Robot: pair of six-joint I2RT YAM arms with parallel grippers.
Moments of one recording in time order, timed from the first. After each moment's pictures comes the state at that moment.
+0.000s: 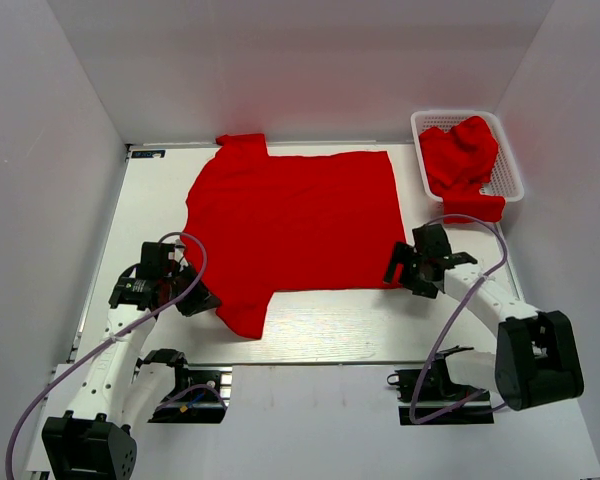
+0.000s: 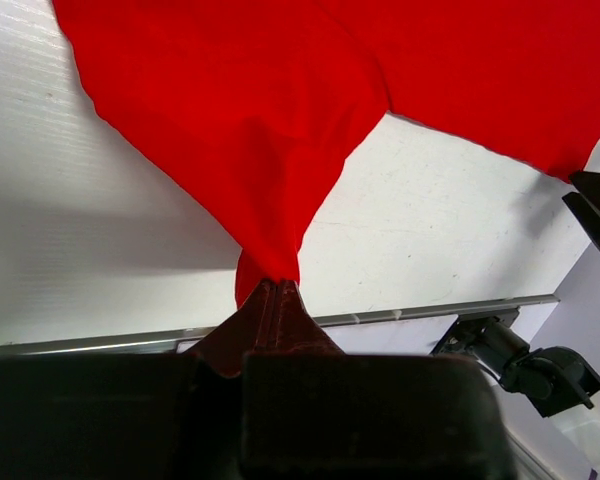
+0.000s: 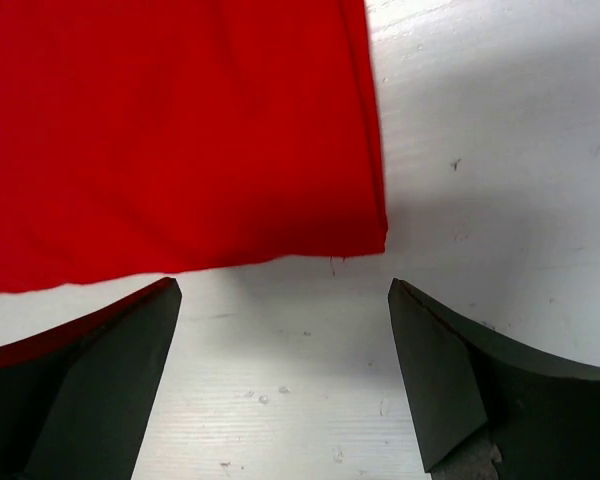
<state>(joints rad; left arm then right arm) -0.09 0.81 0.66 -0.90 0.34 -0.66 0.25 1.22 0.61 -0.47 -0.01 0.52</state>
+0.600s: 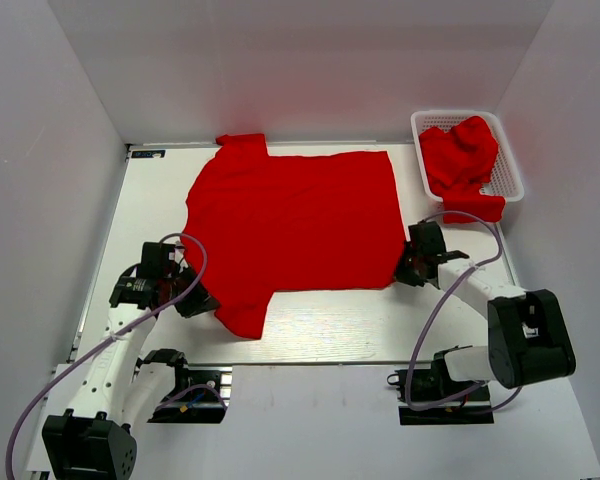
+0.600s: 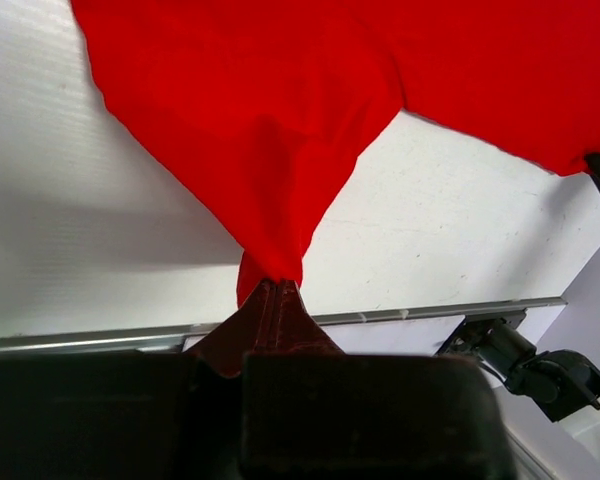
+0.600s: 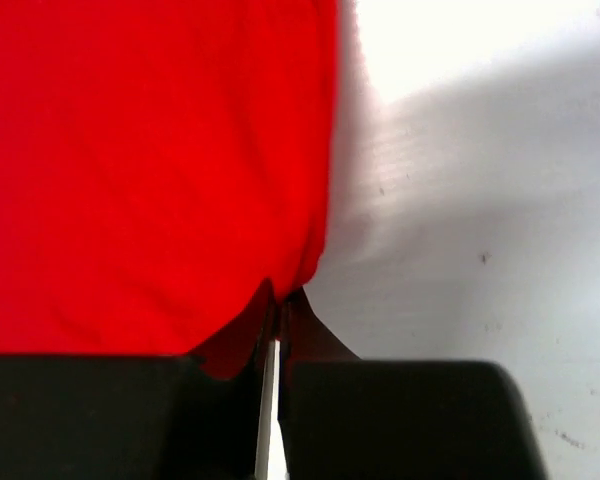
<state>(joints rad) -0.09 0.82 0.66 -0.91 0.32 -0.65 0.25 1.36 0.61 -0.28 0.01 0.56</state>
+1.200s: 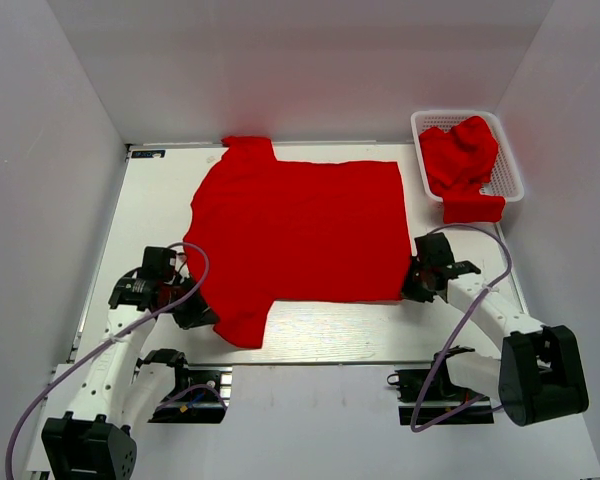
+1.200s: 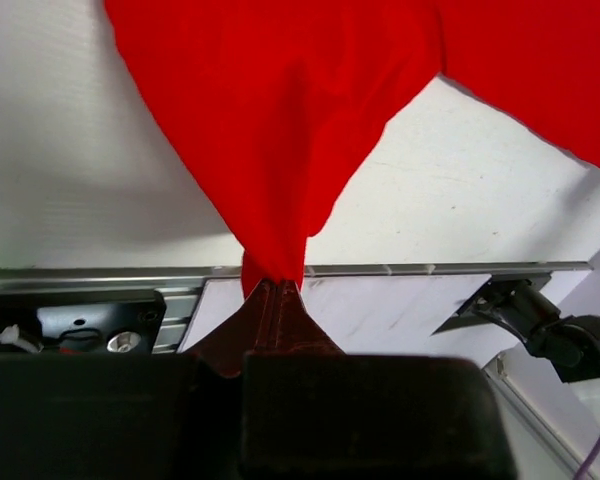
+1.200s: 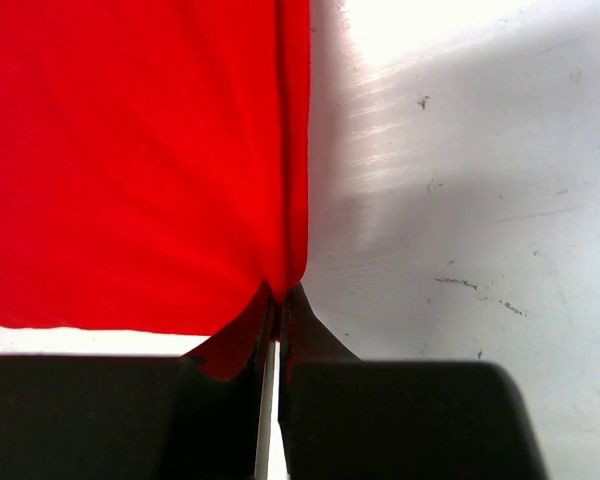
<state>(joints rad) -0.09 0.80 0.66 -1.07 0.34 -0.62 0.25 1.15 0.55 -0.51 0.00 0.54</state>
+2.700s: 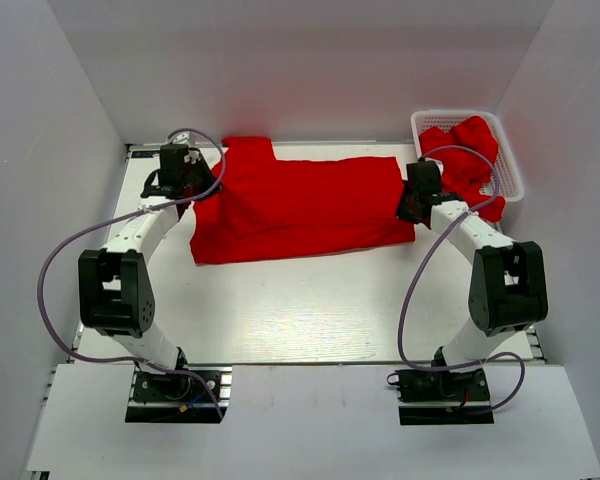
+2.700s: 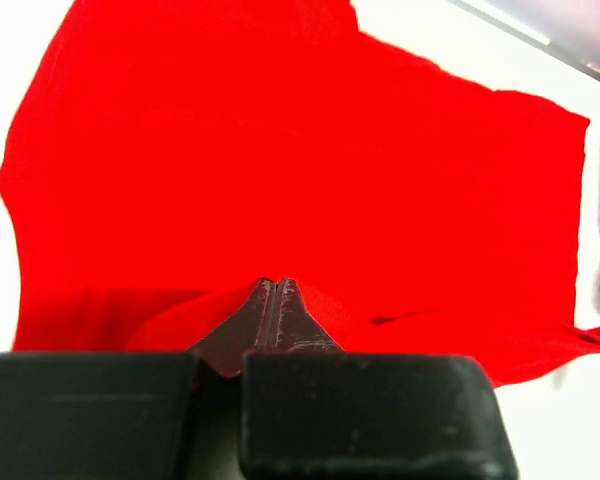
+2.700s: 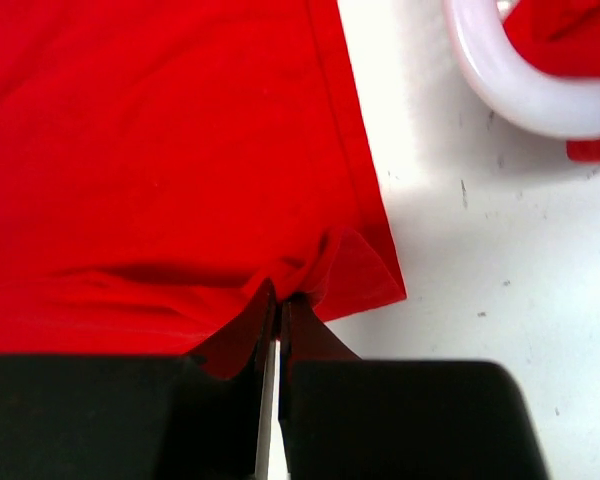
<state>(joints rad) -0.08 1.63 1.23 -0.18 0.17 -0.48 0.21 1.64 1.14 -0.34 0.18 0.40</state>
